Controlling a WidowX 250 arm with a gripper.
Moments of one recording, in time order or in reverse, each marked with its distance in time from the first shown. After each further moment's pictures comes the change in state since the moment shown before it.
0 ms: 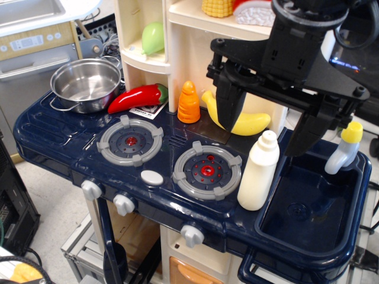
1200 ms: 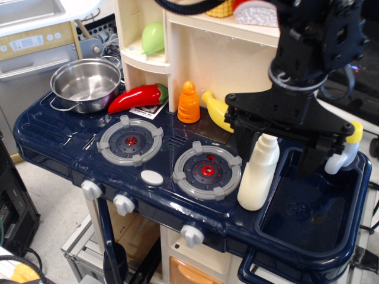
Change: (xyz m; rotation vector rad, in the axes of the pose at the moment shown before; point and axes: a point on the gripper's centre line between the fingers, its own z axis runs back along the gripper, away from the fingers) arm 0.029 -0.017 -0.065 -0.110 -0.055 0.054
